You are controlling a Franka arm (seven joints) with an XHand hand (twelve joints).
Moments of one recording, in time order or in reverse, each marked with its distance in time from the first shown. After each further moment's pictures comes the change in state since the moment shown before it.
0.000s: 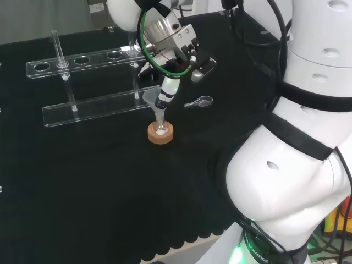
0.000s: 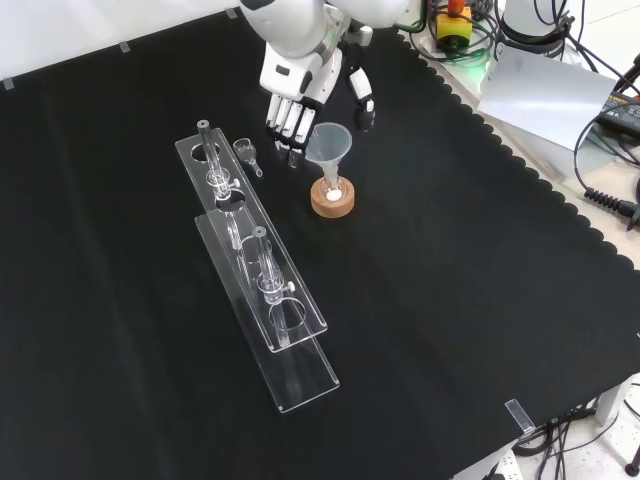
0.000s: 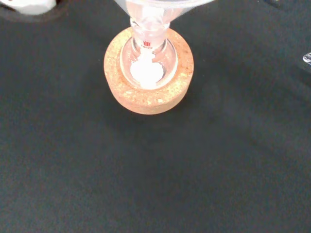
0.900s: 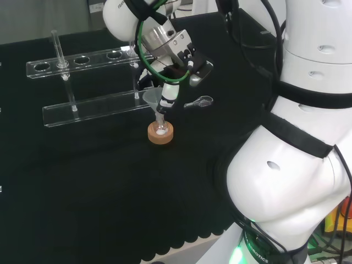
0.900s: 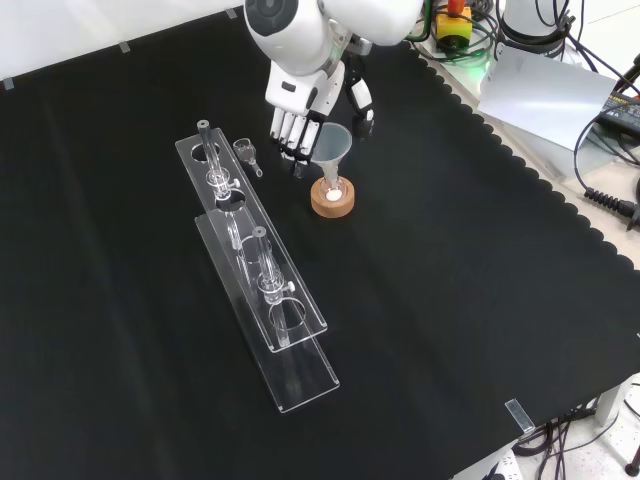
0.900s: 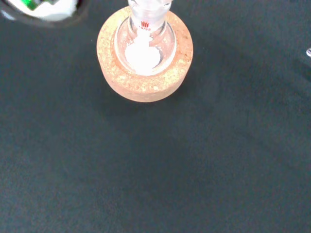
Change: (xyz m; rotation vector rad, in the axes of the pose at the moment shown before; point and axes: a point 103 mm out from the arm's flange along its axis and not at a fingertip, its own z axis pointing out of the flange) arm 0.005 0.010 0.009 0.029 -0.065 -0.013
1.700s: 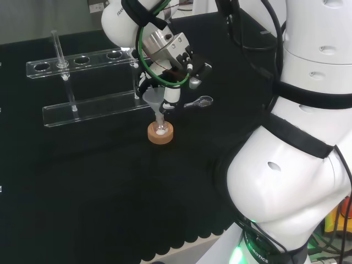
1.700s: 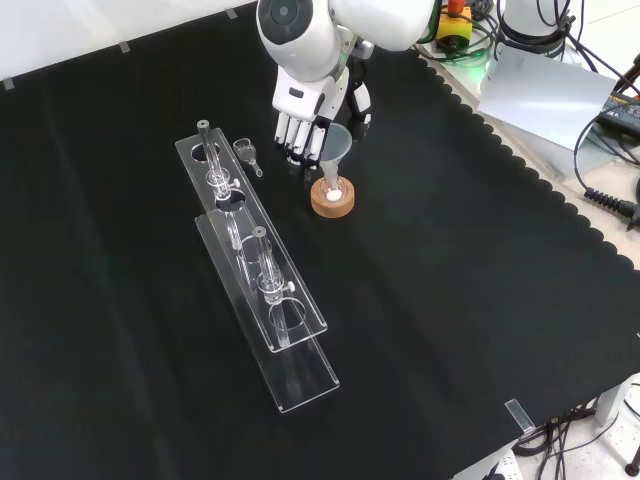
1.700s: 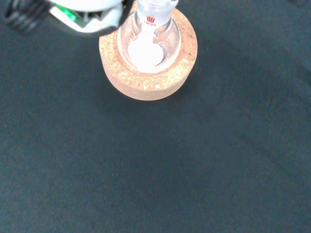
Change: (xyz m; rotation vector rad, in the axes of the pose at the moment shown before) arm 0.004 0.003 0.003 -0.007 -0.042 -0.024
